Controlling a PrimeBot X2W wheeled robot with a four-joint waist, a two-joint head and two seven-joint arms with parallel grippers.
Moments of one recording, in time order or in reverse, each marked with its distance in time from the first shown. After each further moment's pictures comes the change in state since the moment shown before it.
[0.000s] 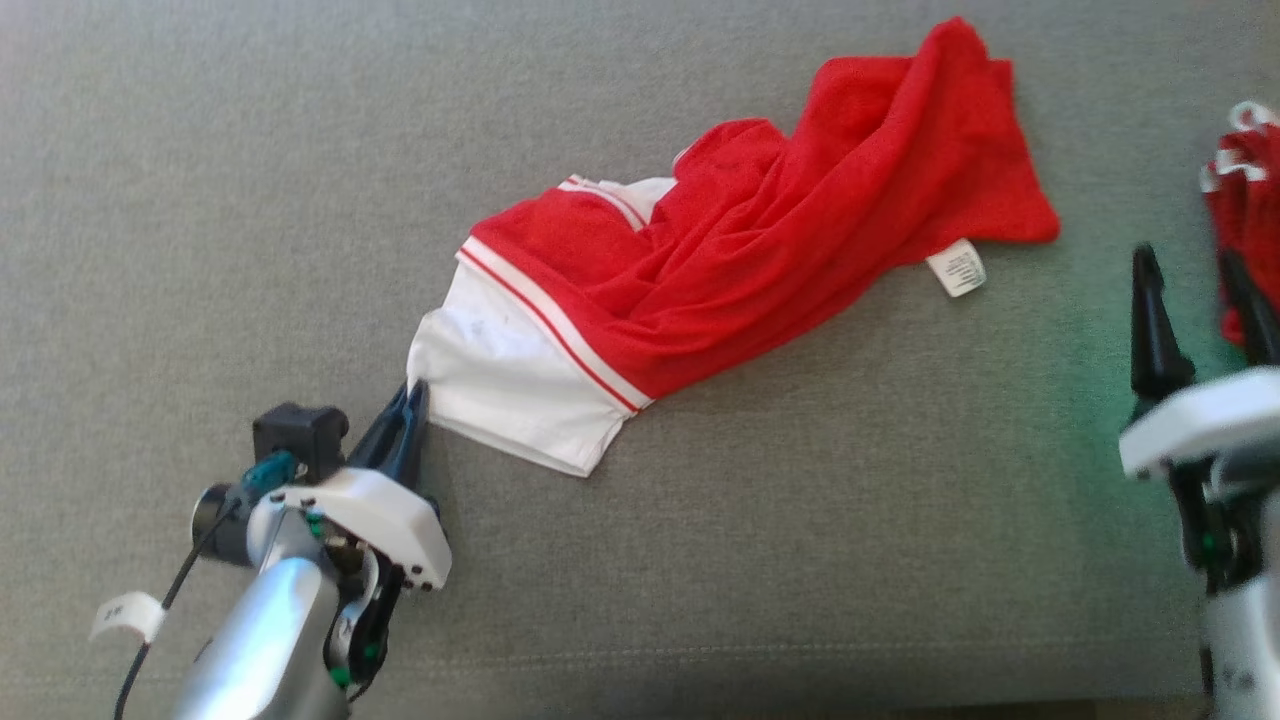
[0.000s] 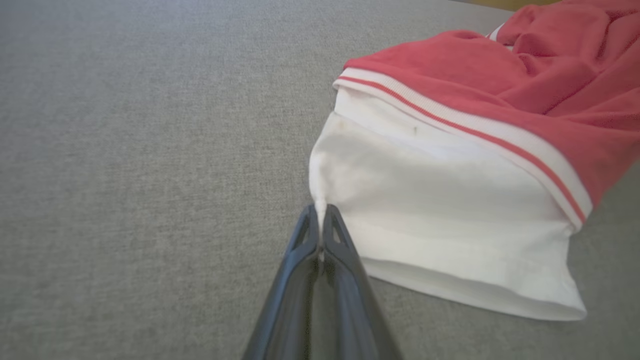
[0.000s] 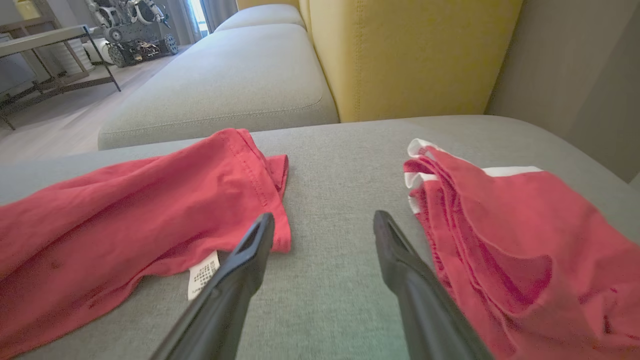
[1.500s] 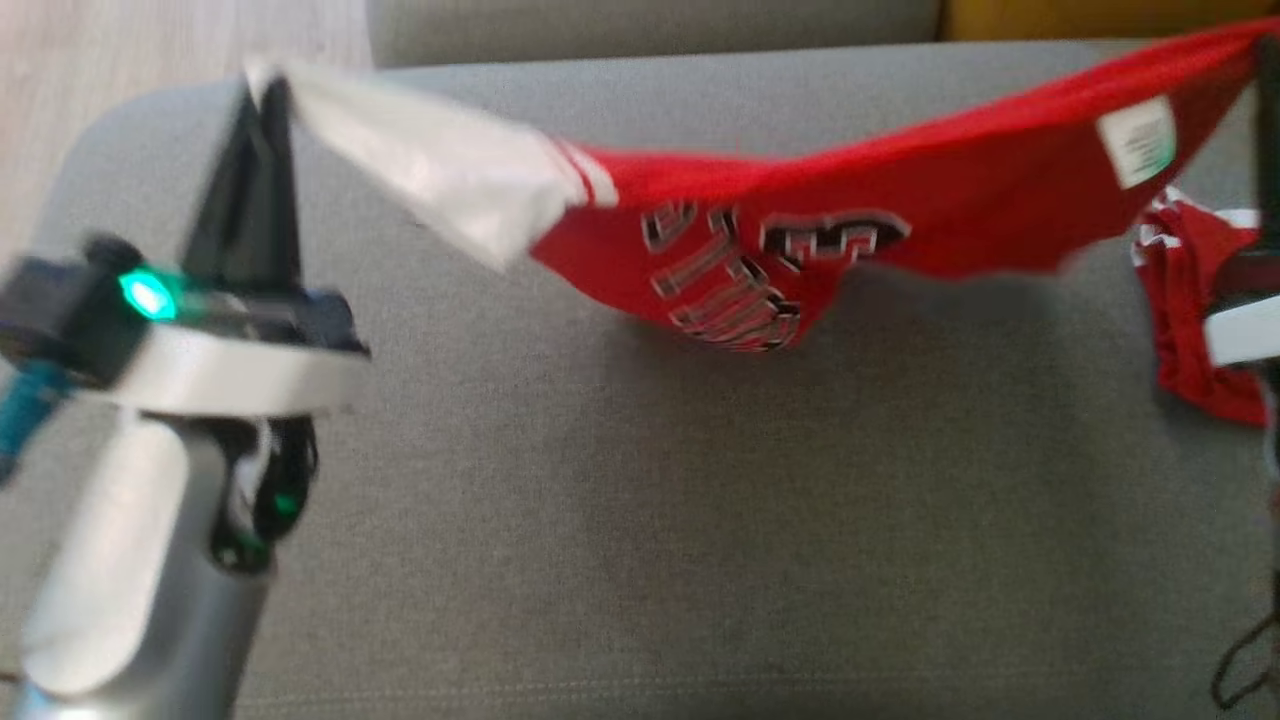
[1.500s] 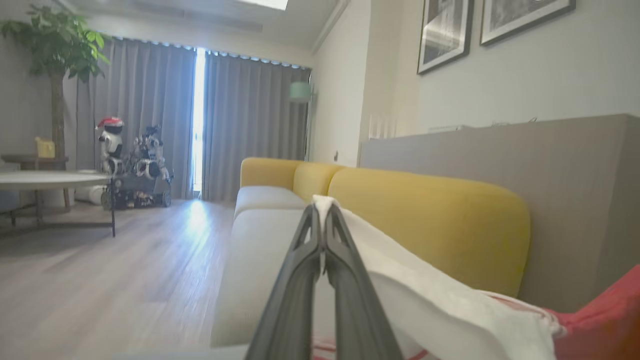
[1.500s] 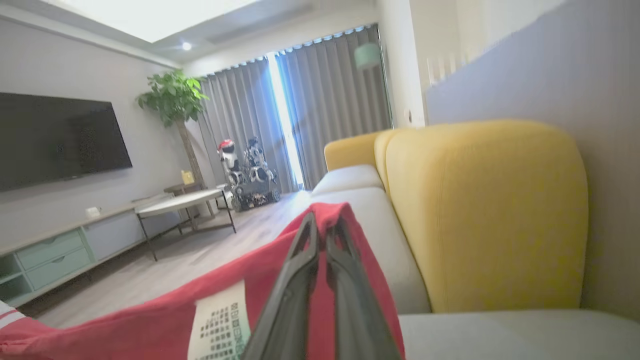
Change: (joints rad) left arm -0.111 0.073 0.150 -0.554 0.007 0.078 -0.081; right arm -0.128 -0.079 0.050 -0.339 0.300 0.000 0.129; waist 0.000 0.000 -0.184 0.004
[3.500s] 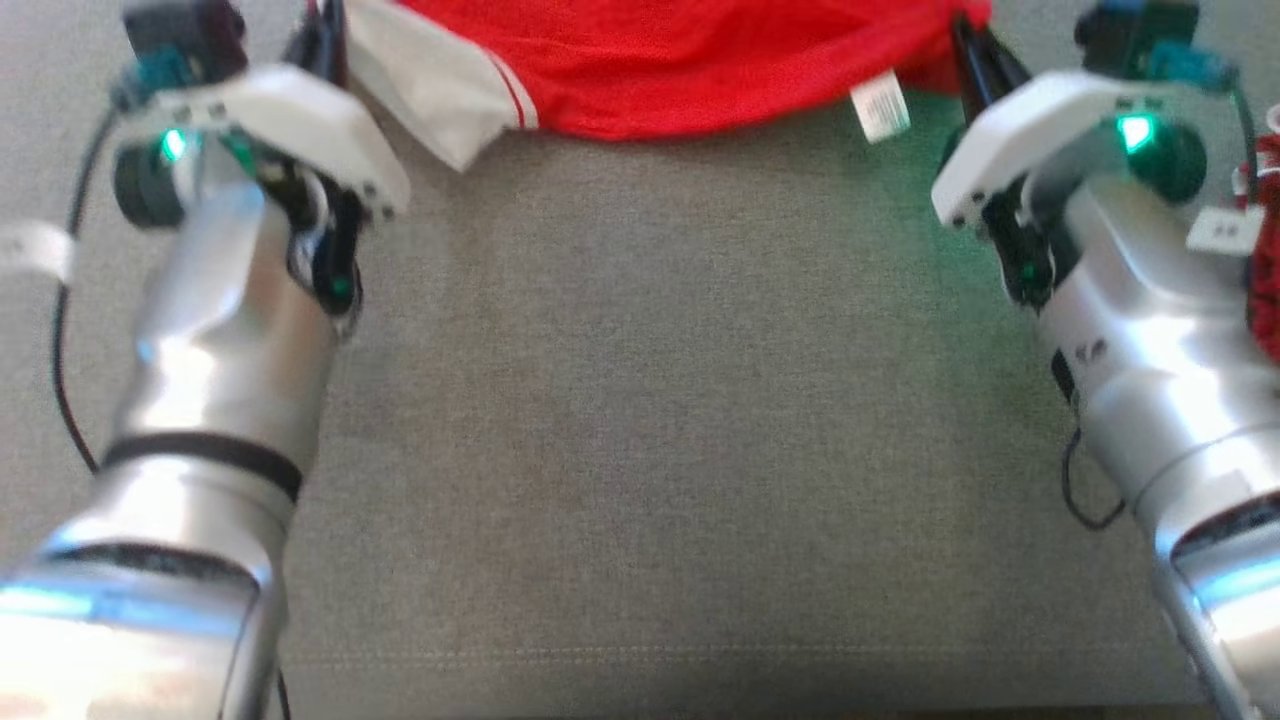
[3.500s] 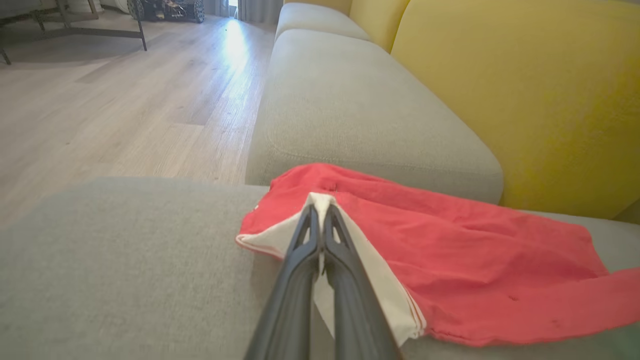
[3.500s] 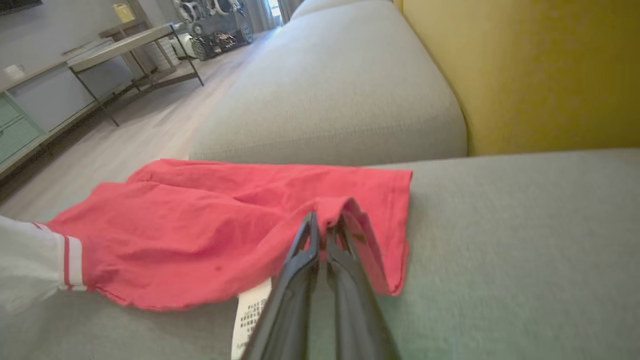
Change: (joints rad) left arm -0.672 -0.238 0.017 1.267 0.027 -0.189 -0.037; right arm -0.745 0.128 0.588 1.383 0.098 0.000 -0.354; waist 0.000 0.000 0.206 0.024
